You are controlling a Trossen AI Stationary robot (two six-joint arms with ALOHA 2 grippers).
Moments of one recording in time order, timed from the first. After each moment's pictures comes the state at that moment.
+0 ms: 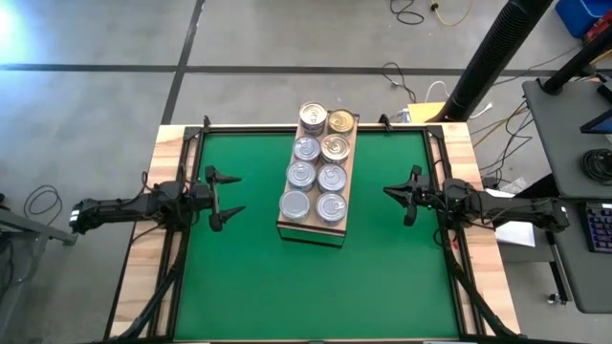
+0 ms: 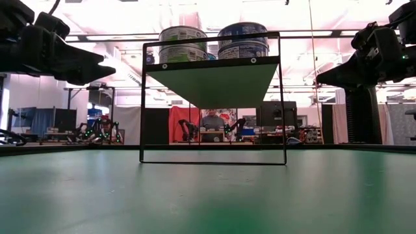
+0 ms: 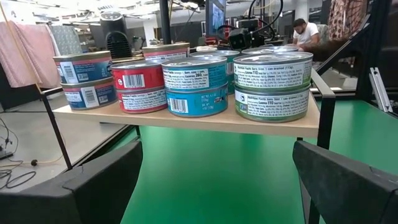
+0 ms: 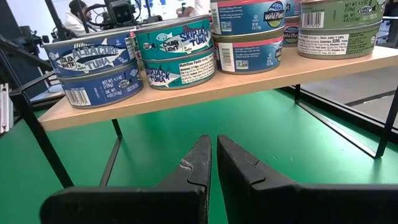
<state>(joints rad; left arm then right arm) 0.07 0.05 0.01 0.05 -0.13 0.08 -0.14 0.16 0.01 0.04 0.11 0.16</state>
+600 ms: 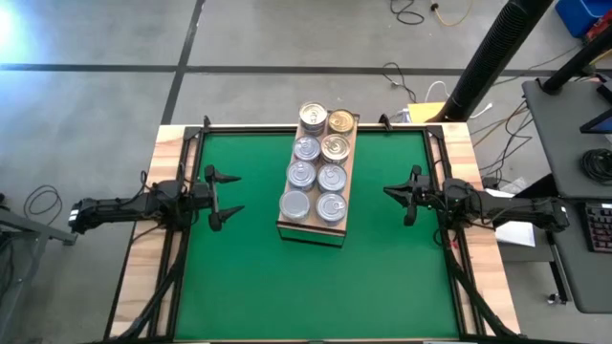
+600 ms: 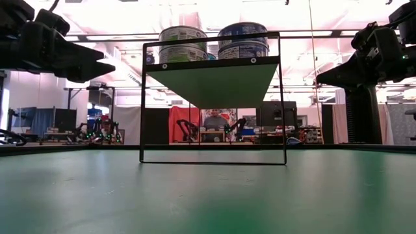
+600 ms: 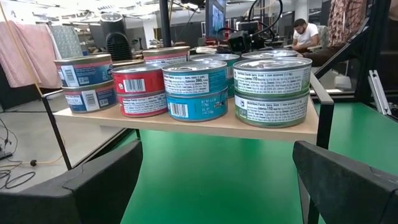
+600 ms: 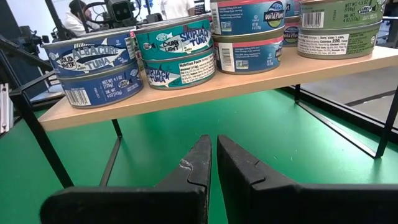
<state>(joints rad) 0.07 0.06 0.03 0.04 -0.13 0.08 -0.14 0.16 0.01 0.04 0.11 0.16</state>
